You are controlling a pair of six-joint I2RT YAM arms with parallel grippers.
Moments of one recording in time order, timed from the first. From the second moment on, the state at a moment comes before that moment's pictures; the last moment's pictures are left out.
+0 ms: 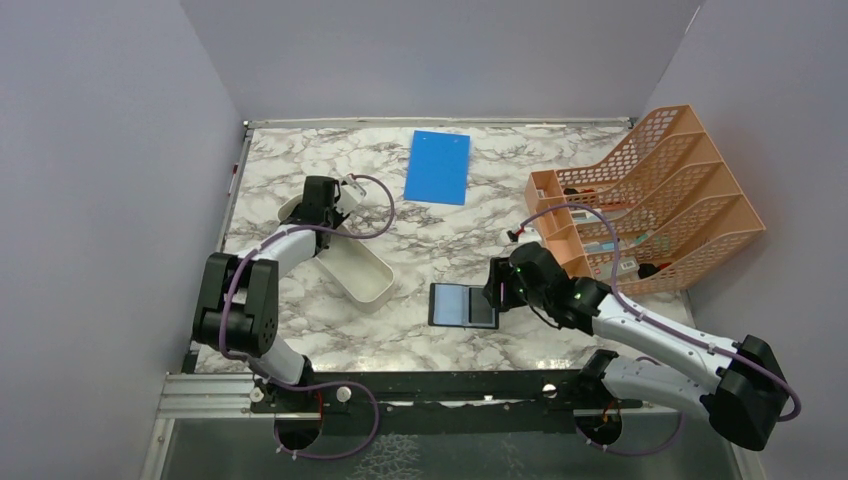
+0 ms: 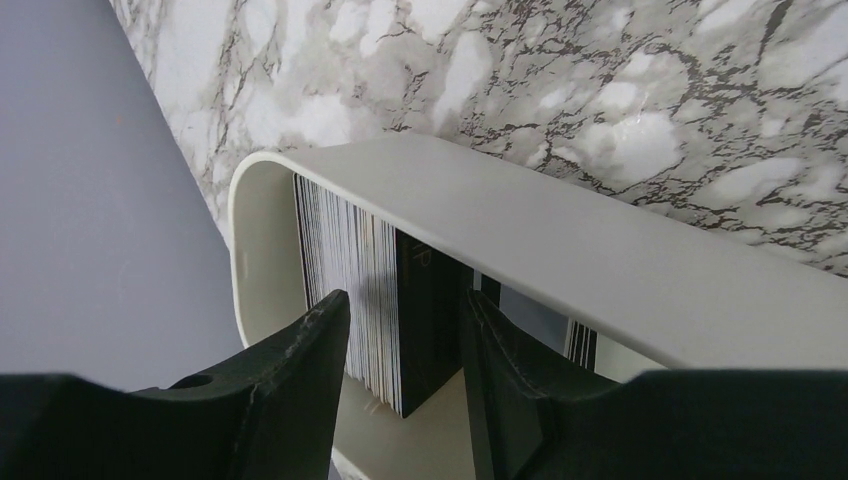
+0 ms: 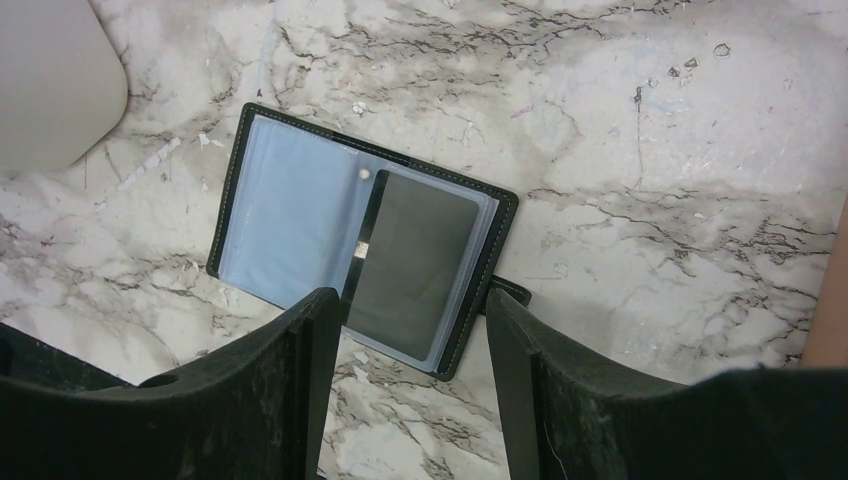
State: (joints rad) left arm -0.16 1.55 0.84 -0.05 -0.28 0.72; right arm 0.81 1.01 0.58 -0.34 0.19 0.55
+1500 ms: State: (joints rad) left arm -0.14 1.66 0.97 -0.08 -0.31 0.79; right arm 0.81 1.02 0.58 -0.33 0.19 0.54
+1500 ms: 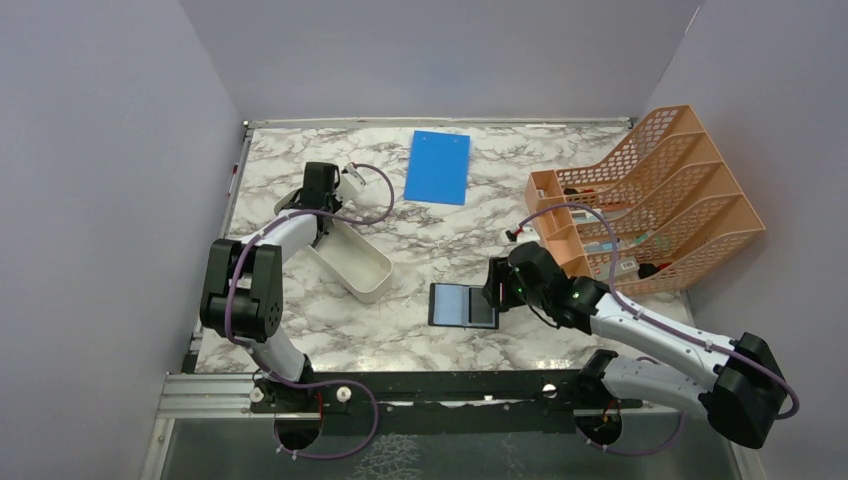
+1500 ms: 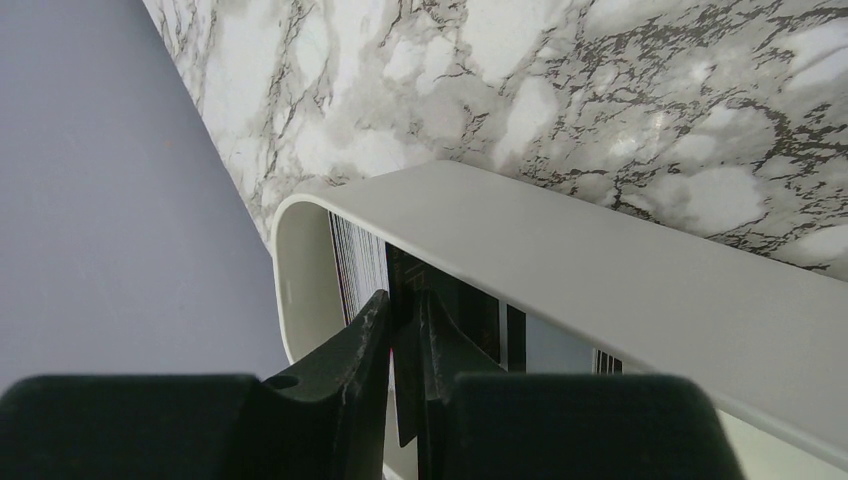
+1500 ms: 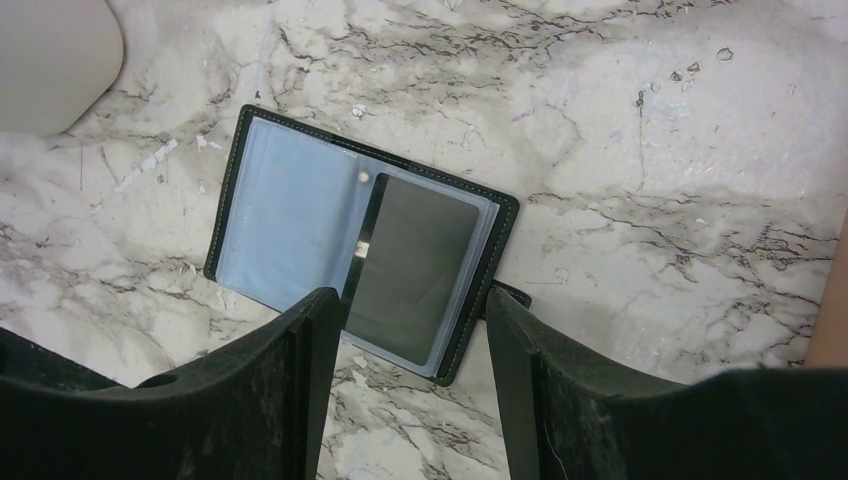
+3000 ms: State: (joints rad) left arm -0.15 1.00 0.78 -0.16 0.33 -0.15; right arm 1.00 1.38 0.88 -0.44 0.17 0.84
